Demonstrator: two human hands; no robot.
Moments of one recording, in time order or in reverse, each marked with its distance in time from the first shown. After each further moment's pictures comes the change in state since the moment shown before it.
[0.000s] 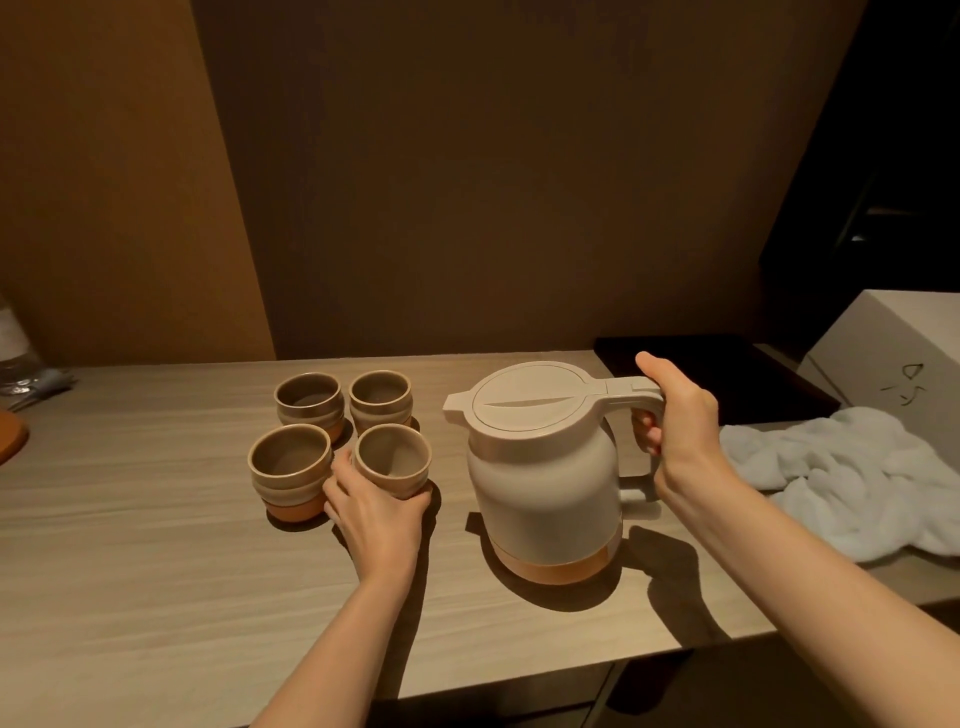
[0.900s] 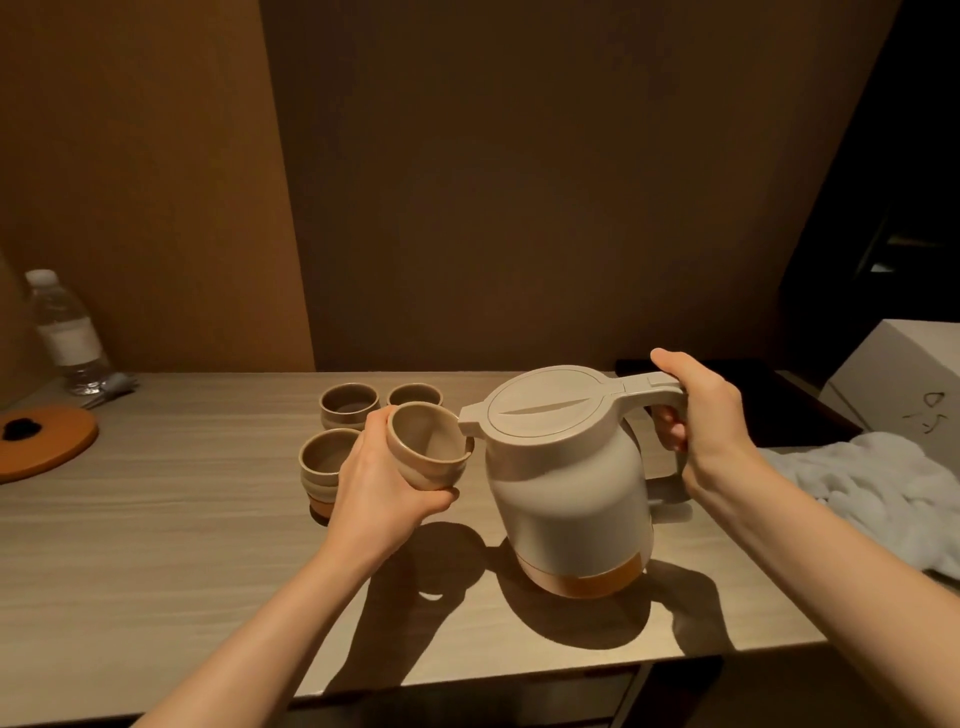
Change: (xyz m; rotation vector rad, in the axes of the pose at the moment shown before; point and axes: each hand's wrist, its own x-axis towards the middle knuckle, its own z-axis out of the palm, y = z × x) left_hand 0.016 0.048 -0.092 0.040 -0.342 0.342; right_hand -0.023 -0.032 0.005 -0.048 -0.107 -0.035
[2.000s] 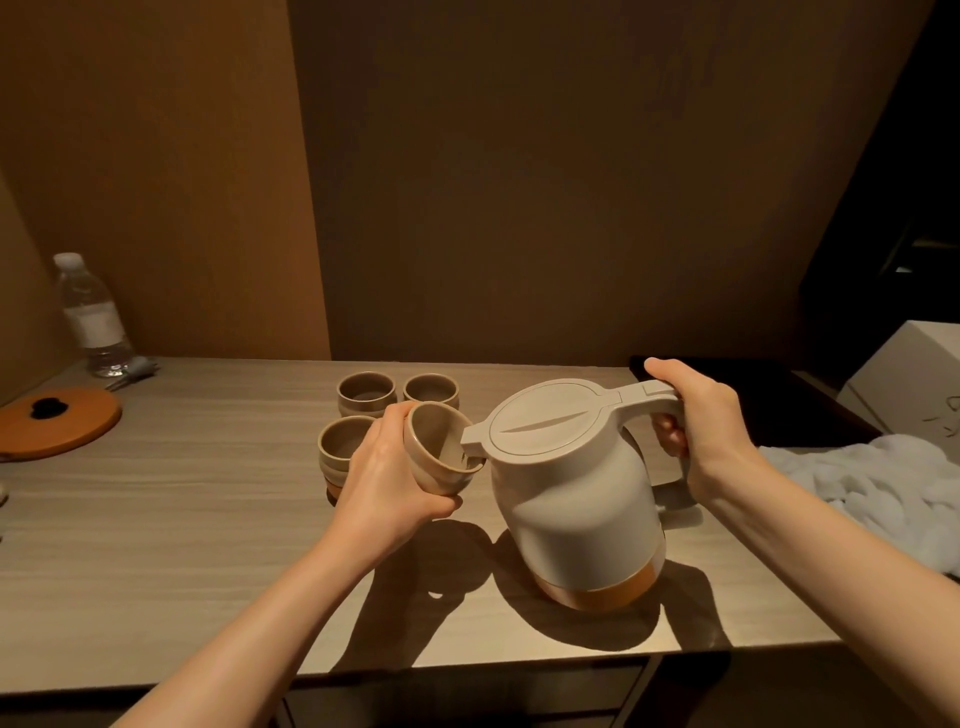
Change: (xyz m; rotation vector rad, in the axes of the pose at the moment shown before) left_hand -0.009 0.005 -0.017 0.088 -0.086 0.054; right_hand -0.010 0.005 0.011 -0.092 -0.064 0.013
